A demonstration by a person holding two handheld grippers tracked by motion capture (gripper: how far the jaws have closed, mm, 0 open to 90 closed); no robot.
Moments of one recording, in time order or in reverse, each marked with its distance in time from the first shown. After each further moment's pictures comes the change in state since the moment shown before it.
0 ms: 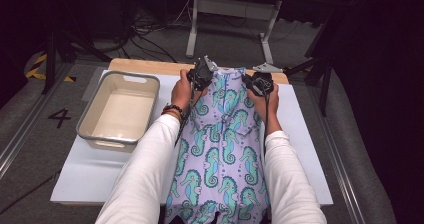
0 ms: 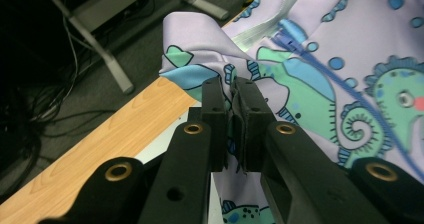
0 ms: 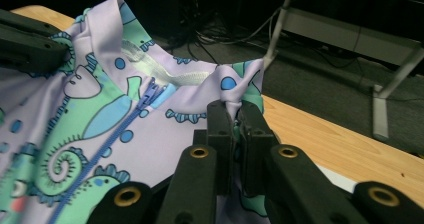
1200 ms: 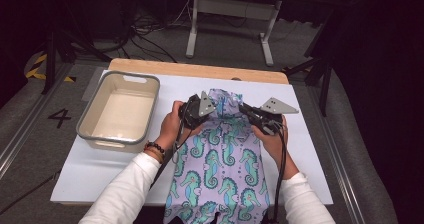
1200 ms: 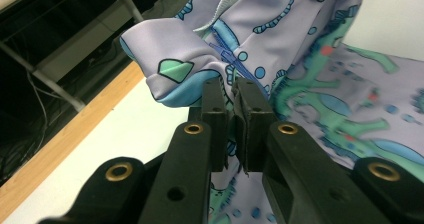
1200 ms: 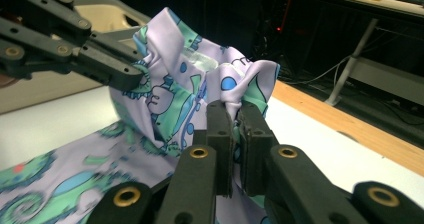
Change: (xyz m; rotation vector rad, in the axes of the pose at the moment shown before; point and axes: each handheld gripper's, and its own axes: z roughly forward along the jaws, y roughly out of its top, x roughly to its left) left arm -0.075 -0.056 -0.103 -0.135 -0.128 0.172; right arm 0.061 -0.052 -0.112 -0.162 0.253 -0.122
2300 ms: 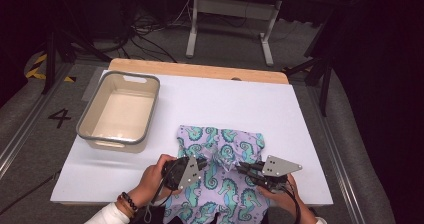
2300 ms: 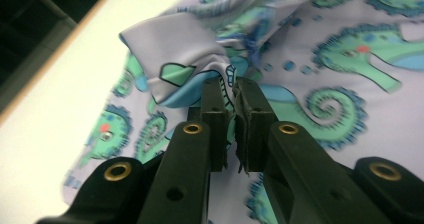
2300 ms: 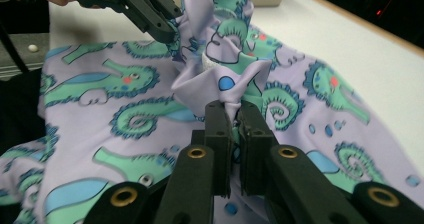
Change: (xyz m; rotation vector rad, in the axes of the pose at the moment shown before) left arm -0.100 -0.080 -0.075 0.000 -0.159 0.203; right arm 0.085 -0.076 -0.078 0.105 0.292 -0.125
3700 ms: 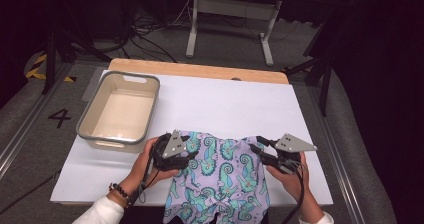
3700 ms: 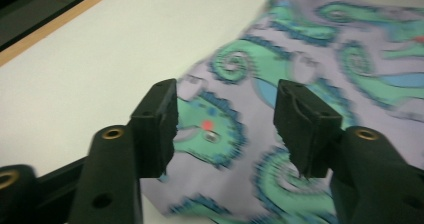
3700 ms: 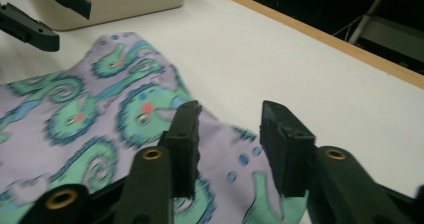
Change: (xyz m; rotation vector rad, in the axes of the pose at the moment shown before) left arm 0.063 -0.010 0.005 -0.001 0.044 -0.307; right arm -0.047 0.030 -0.016 0.049 -0.268 0.150
